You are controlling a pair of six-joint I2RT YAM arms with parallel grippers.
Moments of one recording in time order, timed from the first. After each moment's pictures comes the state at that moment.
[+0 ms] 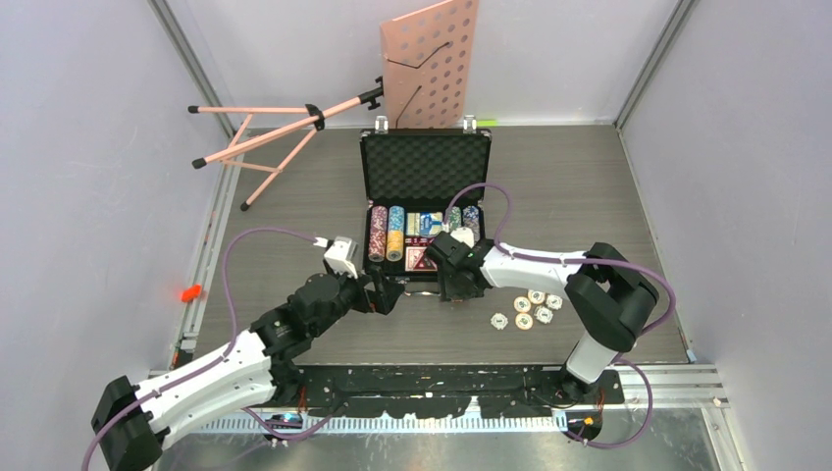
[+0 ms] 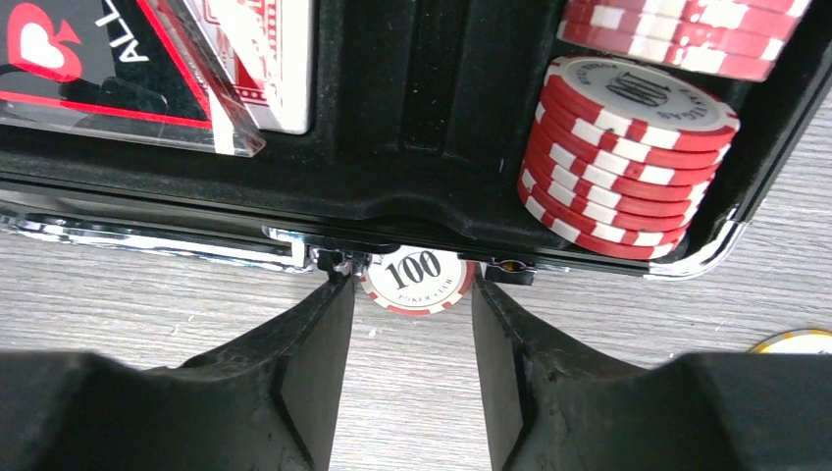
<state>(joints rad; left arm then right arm) -0.87 0.69 0.35 0.01 -0.22 -0.57 0.87 1.67 0.97 -0.55 0.25 0.74</state>
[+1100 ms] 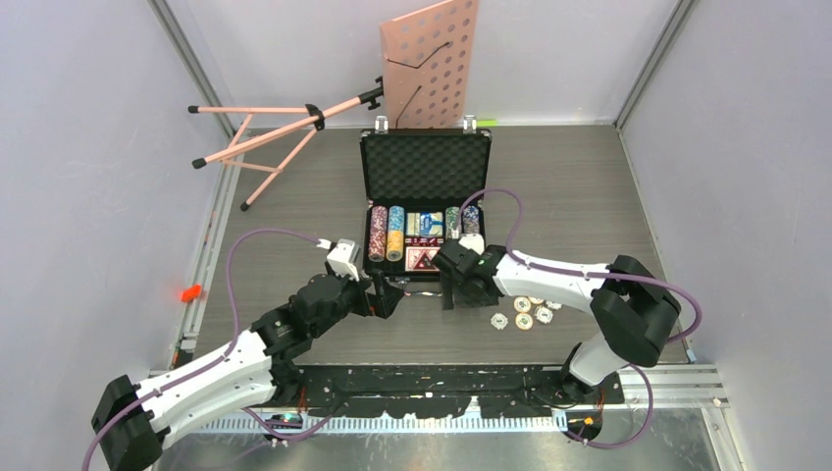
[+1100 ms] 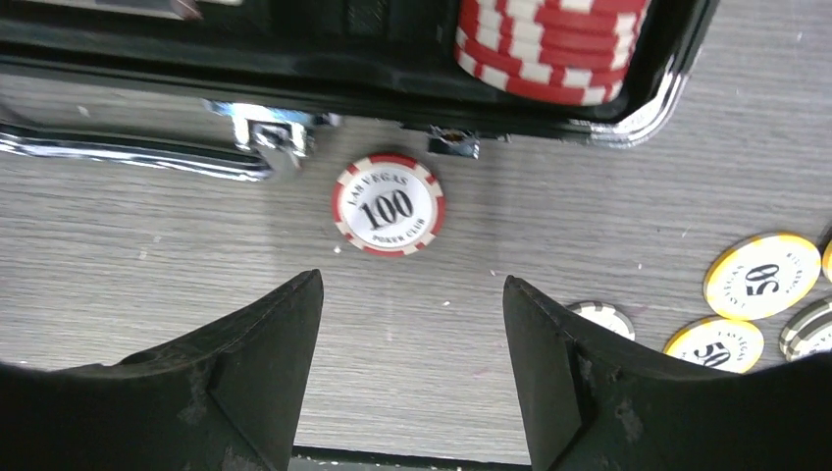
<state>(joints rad) -0.87 0.68 0.34 -0.02 -0.19 -0.57 0.92 1.54 0.90 -0.65 0.25 0.81</state>
